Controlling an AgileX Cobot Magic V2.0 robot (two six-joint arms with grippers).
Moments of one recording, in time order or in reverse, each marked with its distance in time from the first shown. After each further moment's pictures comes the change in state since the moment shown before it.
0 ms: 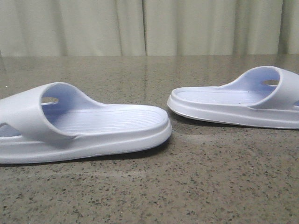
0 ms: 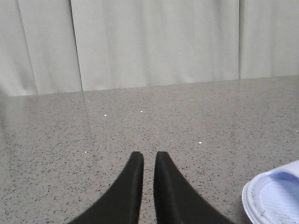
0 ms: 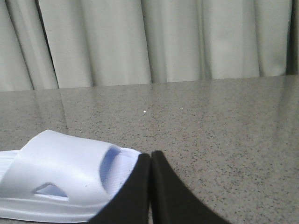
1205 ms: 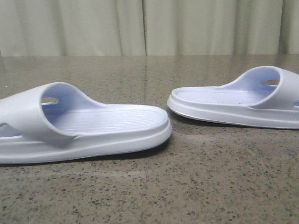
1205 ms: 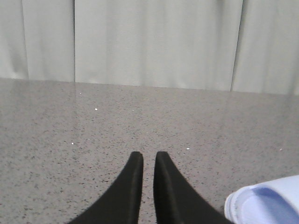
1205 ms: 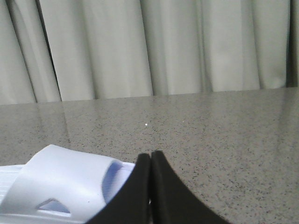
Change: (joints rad) left arm 0.000 0.000 0.000 -0.180 -0.003 0.000; right arm 0.000 0.000 0.000 0.004 -0.049 0.000
